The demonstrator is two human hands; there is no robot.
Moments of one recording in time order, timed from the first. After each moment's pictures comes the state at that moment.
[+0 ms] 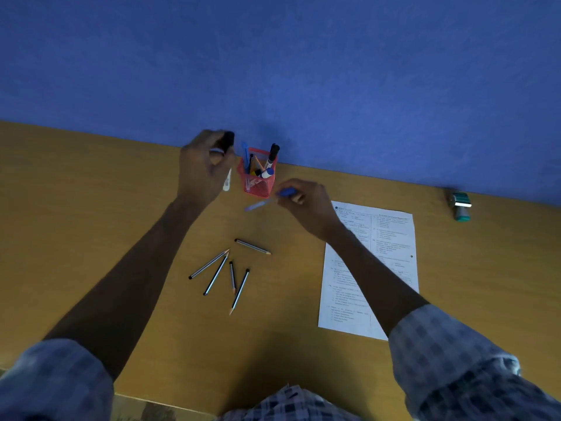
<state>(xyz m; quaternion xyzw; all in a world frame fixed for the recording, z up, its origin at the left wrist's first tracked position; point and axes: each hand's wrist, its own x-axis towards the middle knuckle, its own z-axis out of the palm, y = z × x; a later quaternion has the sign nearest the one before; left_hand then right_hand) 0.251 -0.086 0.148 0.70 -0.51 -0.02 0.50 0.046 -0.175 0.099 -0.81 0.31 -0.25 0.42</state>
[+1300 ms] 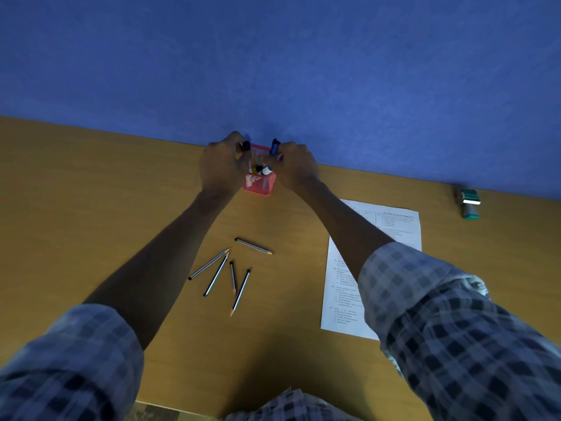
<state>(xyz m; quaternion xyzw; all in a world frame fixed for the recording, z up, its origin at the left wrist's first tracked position) 0.247 -0.130 0.111 0.80 -0.48 0.05 0.35 0.123 -0.224 0.109 -0.83 0.44 -0.16 0.30</state>
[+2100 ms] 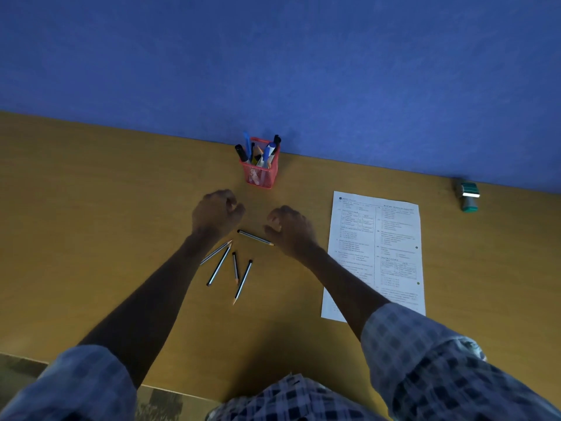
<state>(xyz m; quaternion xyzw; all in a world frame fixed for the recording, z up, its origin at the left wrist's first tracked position) 0.230 -0.047 0.053 0.87 -0.41 -0.14 0.23 0.058 -0.127 0.028 -0.87 0.38 -0.11 0.31</state>
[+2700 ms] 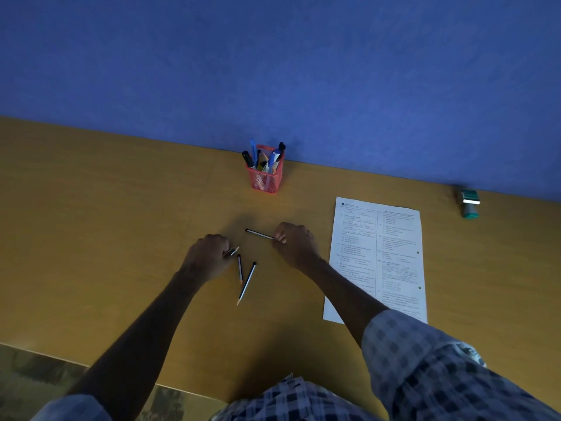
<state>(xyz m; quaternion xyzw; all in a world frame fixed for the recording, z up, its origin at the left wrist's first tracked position) 0.223 0.025 0.036 0.86 -0.48 -0.20 0.04 0.045 -0.110 0.030 -0.83 0.42 -0.08 0.36</state>
